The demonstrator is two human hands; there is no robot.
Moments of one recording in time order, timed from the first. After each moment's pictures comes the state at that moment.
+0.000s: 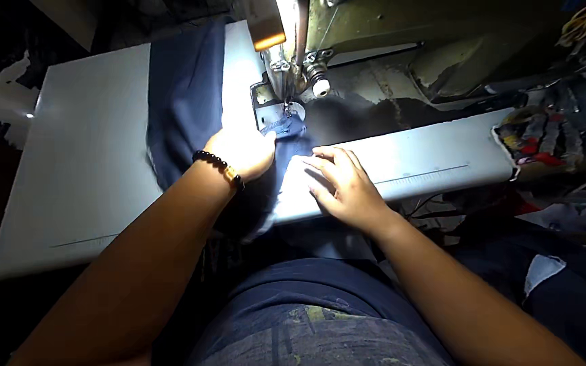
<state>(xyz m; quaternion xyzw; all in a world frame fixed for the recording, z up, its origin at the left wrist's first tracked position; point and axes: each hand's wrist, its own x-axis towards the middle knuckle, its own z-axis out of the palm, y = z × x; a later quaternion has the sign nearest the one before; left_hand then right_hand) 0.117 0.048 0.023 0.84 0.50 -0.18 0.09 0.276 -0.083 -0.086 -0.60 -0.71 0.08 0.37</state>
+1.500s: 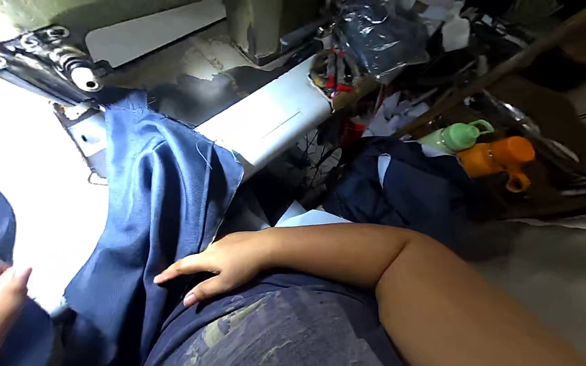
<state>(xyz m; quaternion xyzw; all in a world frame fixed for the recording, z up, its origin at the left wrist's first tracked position) -0.003 -0.018 0.021 0.90 0.40 -0.06 0.16 0.237 -0.168 -0.086 -0.42 -0.73 0.49 0.24</state>
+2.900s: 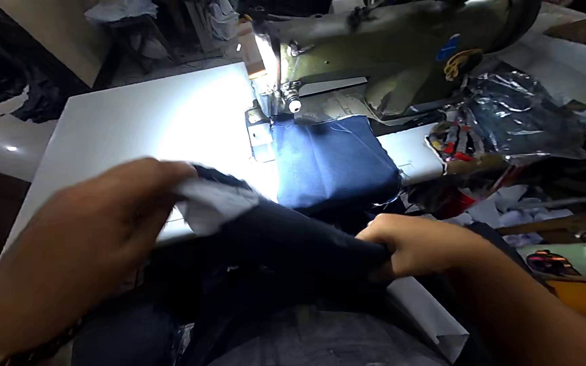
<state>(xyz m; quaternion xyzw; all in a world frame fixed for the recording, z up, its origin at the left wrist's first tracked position) -0.050 -0.050 0.095 0.94 0.27 0.21 0.03 0.320 -0.198 0.009 -0.48 -0.75 0.44 0.13</state>
